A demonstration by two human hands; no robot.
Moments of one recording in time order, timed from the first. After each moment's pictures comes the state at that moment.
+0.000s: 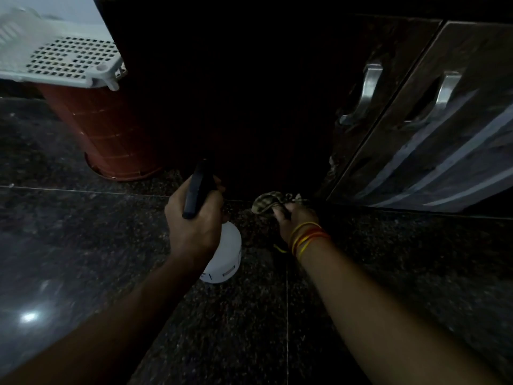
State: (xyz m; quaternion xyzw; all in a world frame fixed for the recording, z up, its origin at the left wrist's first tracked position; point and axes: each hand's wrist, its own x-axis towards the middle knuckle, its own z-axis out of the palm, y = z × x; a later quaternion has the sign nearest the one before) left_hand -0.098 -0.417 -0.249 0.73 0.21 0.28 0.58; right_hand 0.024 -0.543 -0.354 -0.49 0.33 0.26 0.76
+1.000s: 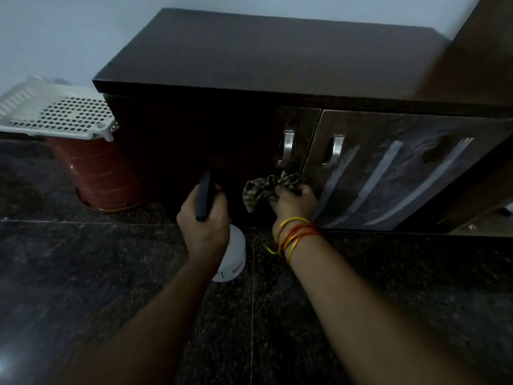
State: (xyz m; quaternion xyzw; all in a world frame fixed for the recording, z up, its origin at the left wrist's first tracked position) left_hand -0.077 -0.488 -0.191 0.70 0.22 0.34 0.59; right_hand 0.023 -0.572 -0.205 -0.59 0.26 0.02 0.76
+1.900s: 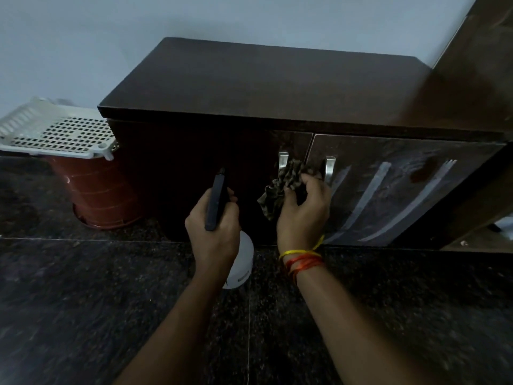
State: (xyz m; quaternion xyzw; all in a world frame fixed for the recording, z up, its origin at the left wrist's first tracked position) left_hand -0.069 -0.501 -0.167 0.71 0.16 0.36 0.59; right_hand -0.002 -0.595 -0.163 -0.80 0.03 -0.26 0.53
